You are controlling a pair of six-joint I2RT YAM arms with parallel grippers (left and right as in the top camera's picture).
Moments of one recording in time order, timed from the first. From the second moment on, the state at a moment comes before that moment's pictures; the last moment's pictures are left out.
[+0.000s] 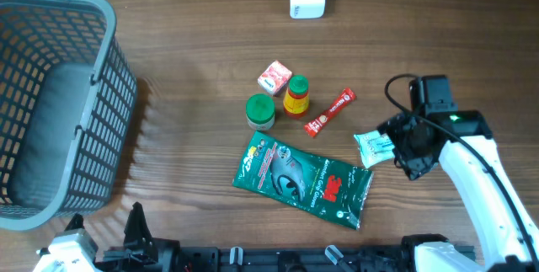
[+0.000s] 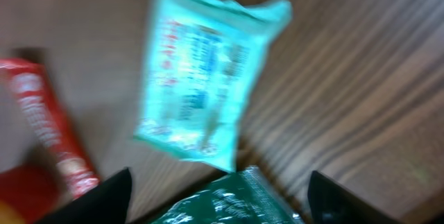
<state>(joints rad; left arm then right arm) -0.14 0.01 0.98 -1.24 -0.24 -0.24 0.06 1.29 0.86 -1.00 -0.04 1.10</state>
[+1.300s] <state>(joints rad) -0.14 0.01 0.98 -1.24 -0.24 -0.24 0.06 1.52 0.60 -0.21 0.17 1.05</state>
